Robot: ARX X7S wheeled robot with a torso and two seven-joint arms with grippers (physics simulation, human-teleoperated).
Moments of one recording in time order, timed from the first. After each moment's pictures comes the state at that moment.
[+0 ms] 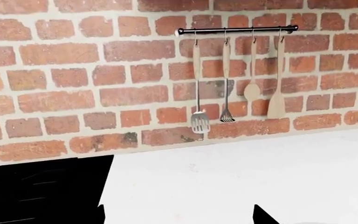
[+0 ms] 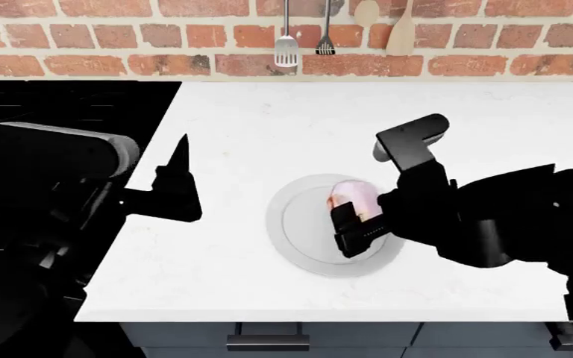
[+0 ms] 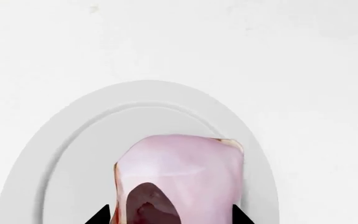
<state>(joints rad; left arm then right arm) -0.65 -0.53 -0.05 0.80 -1.18 -1.14 -0.66 1.14 0.58 -0.61 -0.02 1.46 1.31 0.54</state>
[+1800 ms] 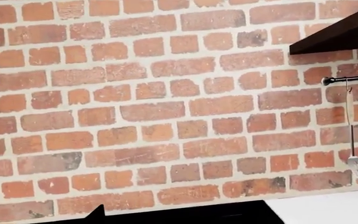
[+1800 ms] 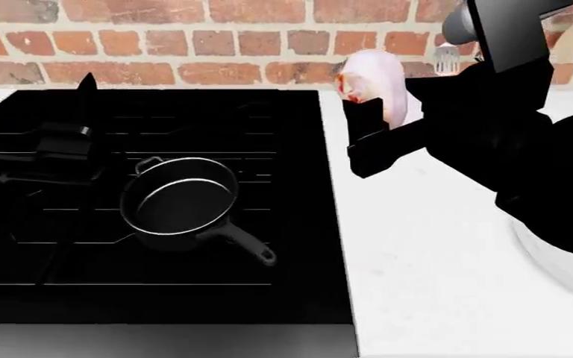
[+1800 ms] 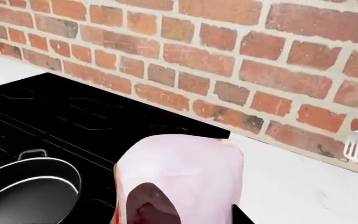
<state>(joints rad) -0.80 -0.78 -0.22 0.88 -1.60 -1.11 -0.94 1.31 0.66 -0.40 -0.31 1.75 1.21 0.81</state>
